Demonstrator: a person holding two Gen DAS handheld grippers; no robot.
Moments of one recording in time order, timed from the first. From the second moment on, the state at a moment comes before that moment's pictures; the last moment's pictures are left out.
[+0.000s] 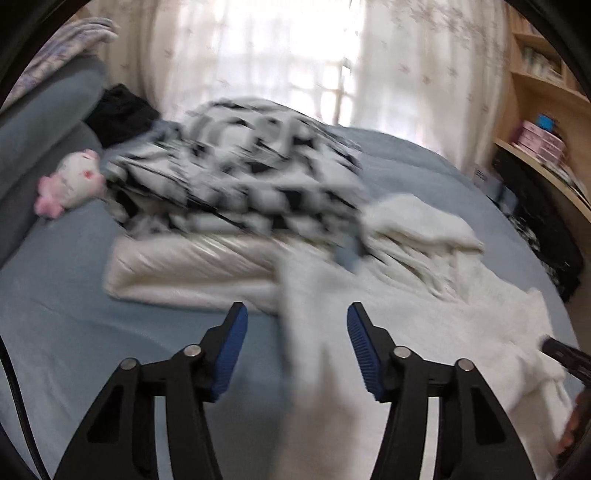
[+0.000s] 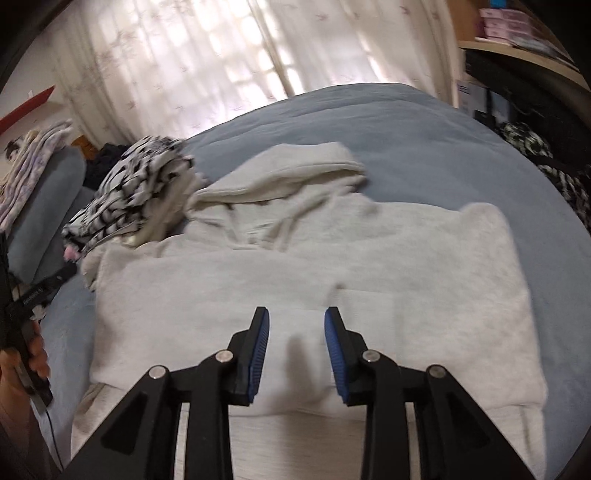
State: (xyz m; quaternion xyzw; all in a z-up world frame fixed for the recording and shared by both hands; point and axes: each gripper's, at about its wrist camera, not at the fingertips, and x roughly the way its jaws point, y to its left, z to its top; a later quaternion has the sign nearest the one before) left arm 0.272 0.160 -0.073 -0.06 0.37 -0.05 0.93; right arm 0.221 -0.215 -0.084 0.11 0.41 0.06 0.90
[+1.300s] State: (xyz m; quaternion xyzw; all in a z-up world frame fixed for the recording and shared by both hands) left arm 0.201 0.109 -0.127 -0.02 0.40 0.04 0.92; right arm 0.183 -0.217 -0.102 0.15 0.44 0.08 0.88
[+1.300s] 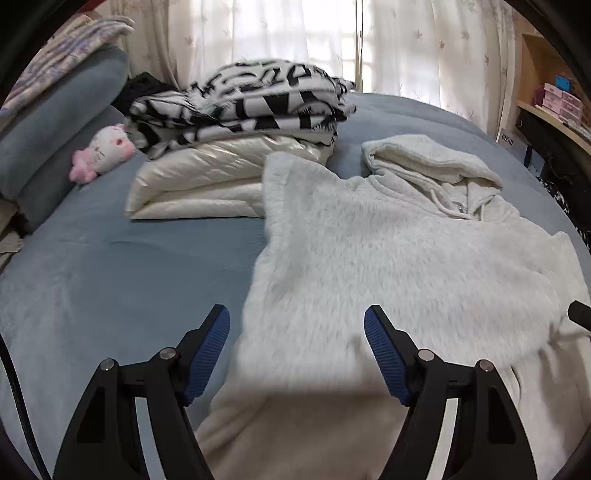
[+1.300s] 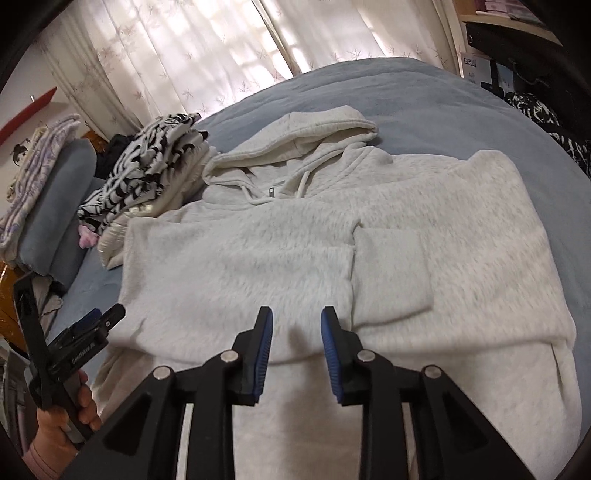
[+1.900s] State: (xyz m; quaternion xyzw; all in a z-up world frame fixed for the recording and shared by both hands) left arm 0.096 0.148 -0.109 -0.03 0.41 0.07 0.91; right arm 0.108 -0.238 -0.083 0.18 0.43 0.07 0.88
